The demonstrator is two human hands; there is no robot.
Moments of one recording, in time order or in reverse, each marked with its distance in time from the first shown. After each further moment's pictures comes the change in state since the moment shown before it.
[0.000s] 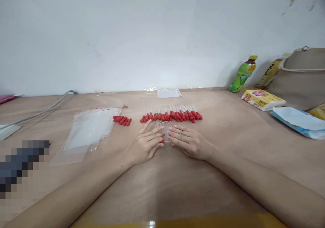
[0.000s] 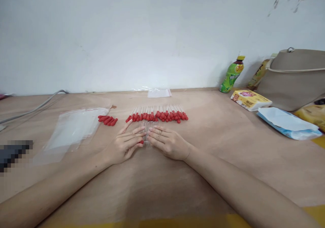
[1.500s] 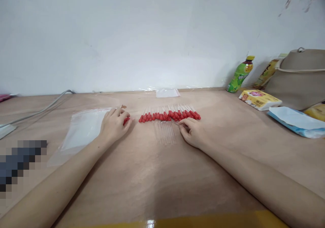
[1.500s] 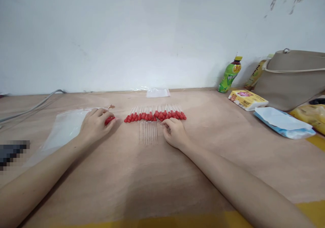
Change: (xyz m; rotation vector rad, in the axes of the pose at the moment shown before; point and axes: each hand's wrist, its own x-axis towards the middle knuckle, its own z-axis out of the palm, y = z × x) left_hand -0.024 -0.076 -0.041 0.627 -0.131 -0.505; right_hand -0.015 0.021 0.013 0.122 0.060 0.768
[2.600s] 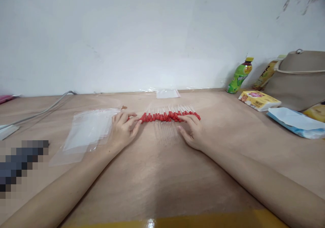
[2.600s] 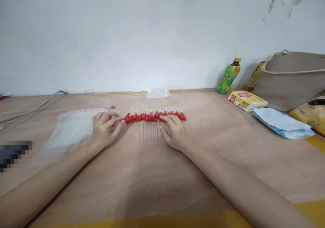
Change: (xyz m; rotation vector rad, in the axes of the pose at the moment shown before) left_hand -0.007 0.031 0.002 -0.240 0.270 -0.002; right_hand -0.002 -0.008 -0.008 -0.020 0.080 -0.130
